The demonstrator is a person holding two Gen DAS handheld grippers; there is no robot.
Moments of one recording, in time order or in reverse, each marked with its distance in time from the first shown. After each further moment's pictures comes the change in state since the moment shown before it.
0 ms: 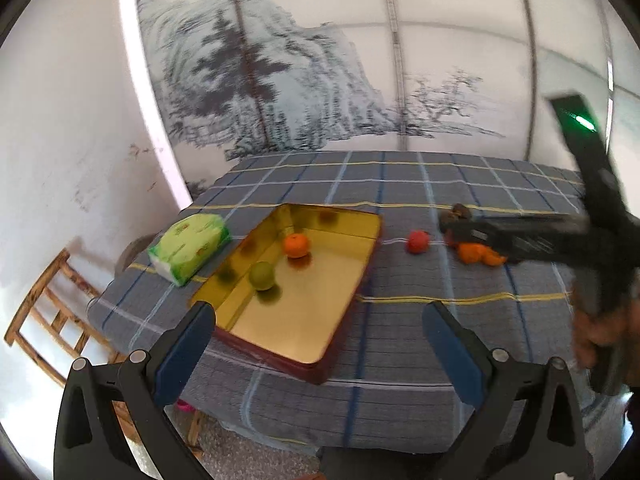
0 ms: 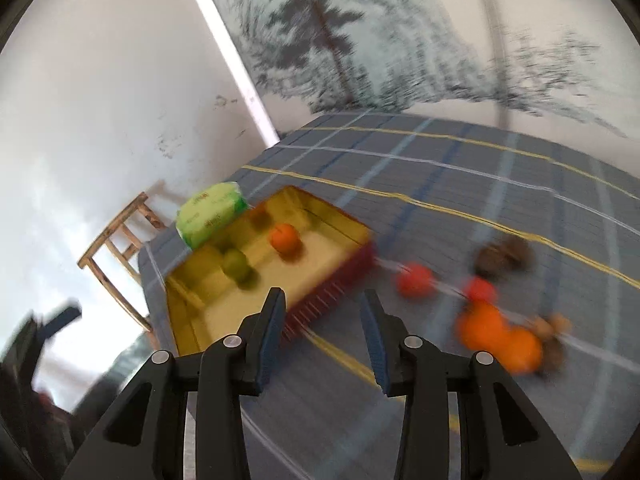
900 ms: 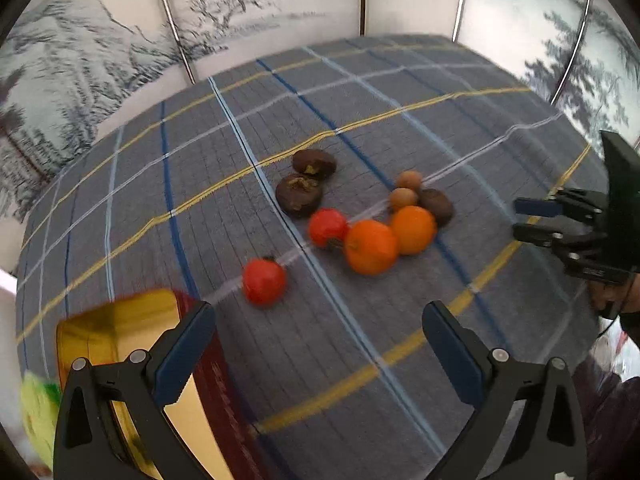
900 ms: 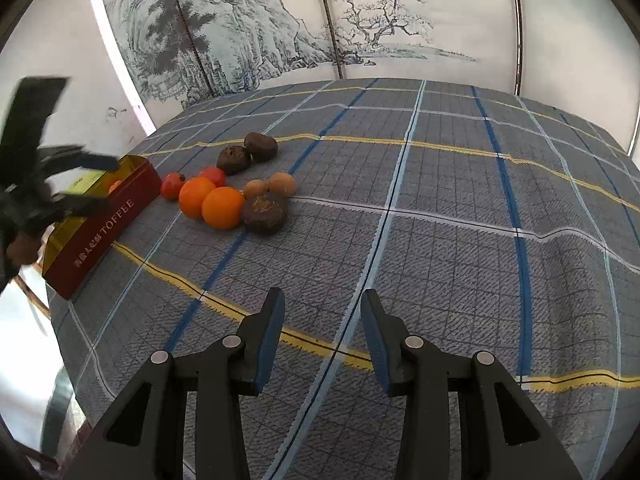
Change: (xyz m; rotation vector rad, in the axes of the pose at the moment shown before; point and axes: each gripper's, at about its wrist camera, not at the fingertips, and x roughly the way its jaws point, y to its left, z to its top) left arm 0.193 -0.117 0.083 0.522 0.361 -0.562; right arm -0.059 -0.165 -0.113 0.153 0.027 -0.297
